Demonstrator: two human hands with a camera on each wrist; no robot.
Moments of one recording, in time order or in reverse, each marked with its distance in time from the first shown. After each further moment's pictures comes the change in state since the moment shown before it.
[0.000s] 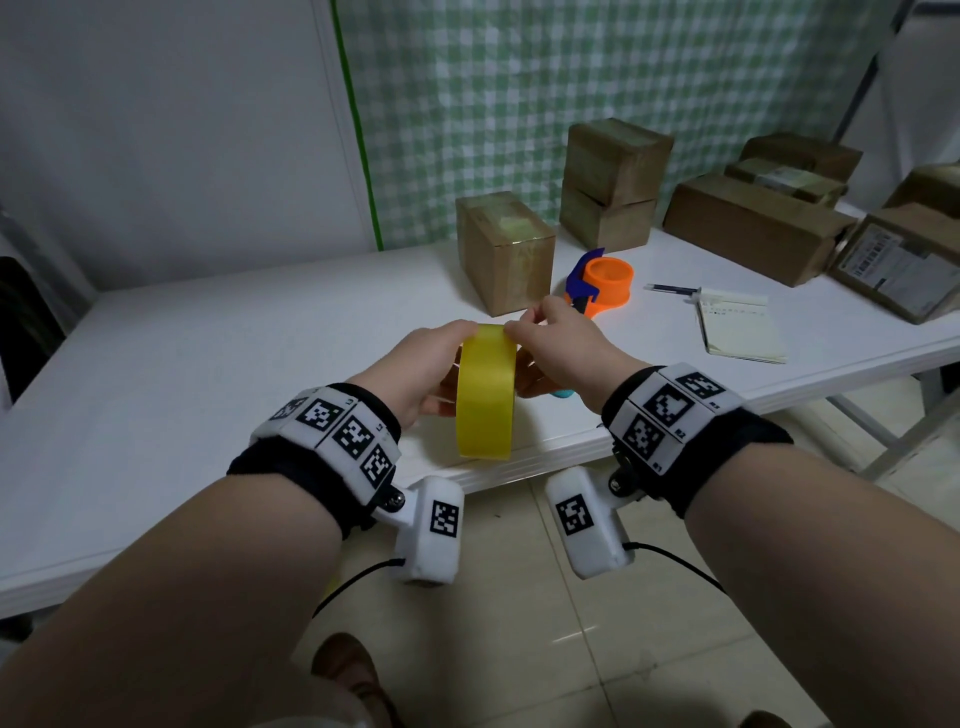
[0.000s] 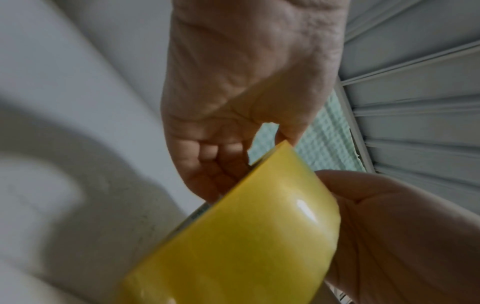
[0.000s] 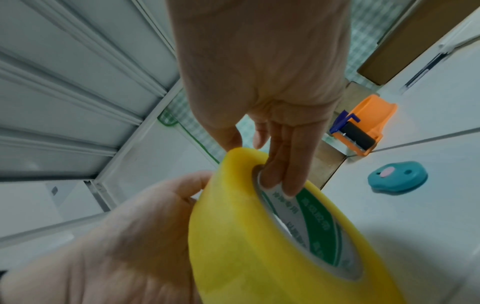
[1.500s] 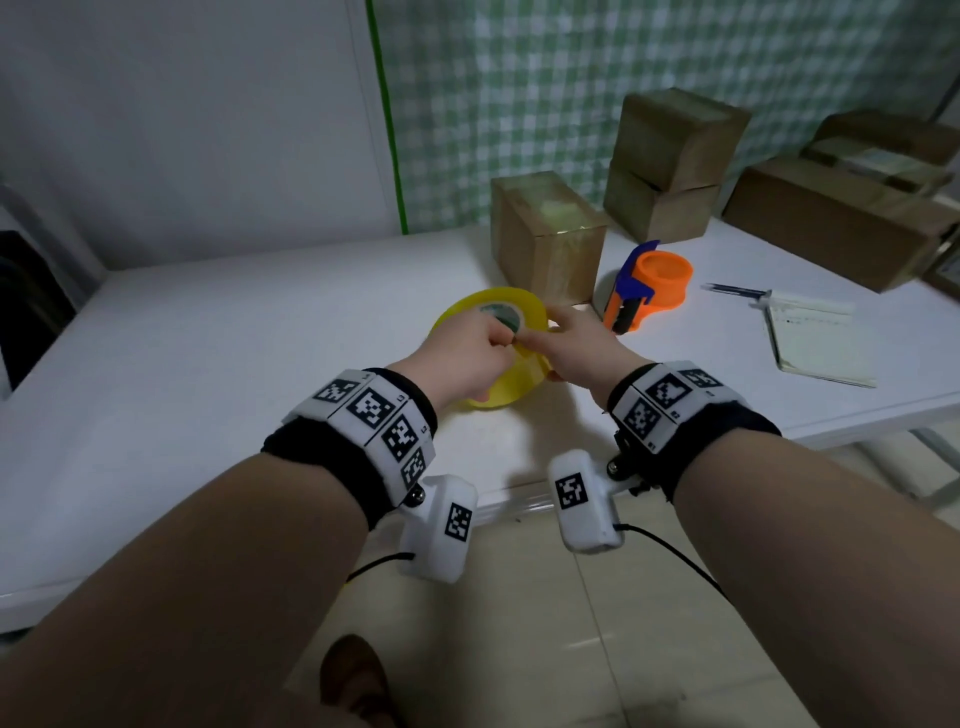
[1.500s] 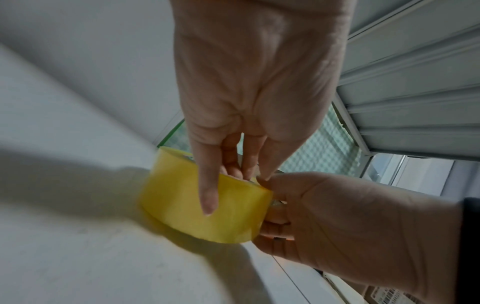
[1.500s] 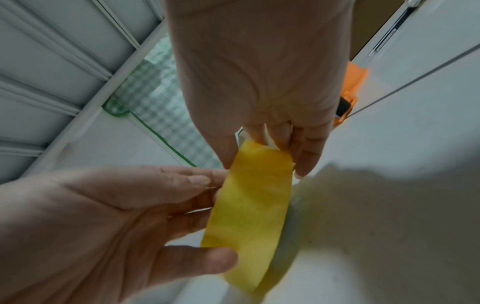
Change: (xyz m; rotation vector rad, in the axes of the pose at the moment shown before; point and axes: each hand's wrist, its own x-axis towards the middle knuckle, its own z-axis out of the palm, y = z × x) left_hand 0.058 0.000 -0.006 0.551 0.006 0.243; right_hand 0.086 0.031 0.025 -0.099 -0.033 -0.006
